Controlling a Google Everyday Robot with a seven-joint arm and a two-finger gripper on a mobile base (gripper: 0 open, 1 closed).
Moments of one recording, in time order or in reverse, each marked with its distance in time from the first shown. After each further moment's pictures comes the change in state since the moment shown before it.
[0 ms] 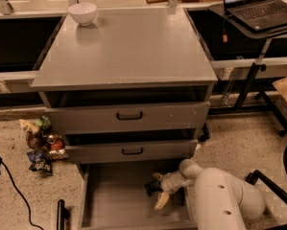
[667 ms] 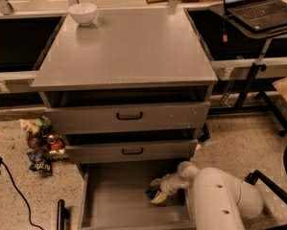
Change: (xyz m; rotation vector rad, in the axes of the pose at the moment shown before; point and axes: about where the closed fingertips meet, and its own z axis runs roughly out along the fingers) arm 0.012 -0.003 0.011 0.035 0.050 -0.020
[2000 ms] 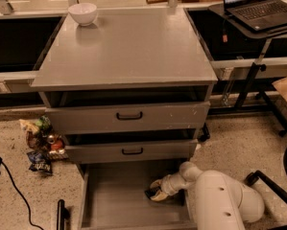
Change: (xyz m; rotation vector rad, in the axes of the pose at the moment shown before) arm -0.003 0.001 -0.001 -0.008 -0.041 -0.030
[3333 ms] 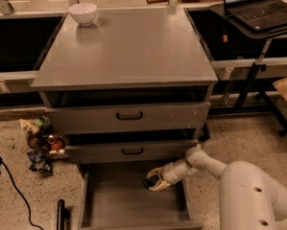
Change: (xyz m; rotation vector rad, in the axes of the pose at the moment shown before) arm -0.106 0.007 -0.095 -0.028 -0.163 -0.223
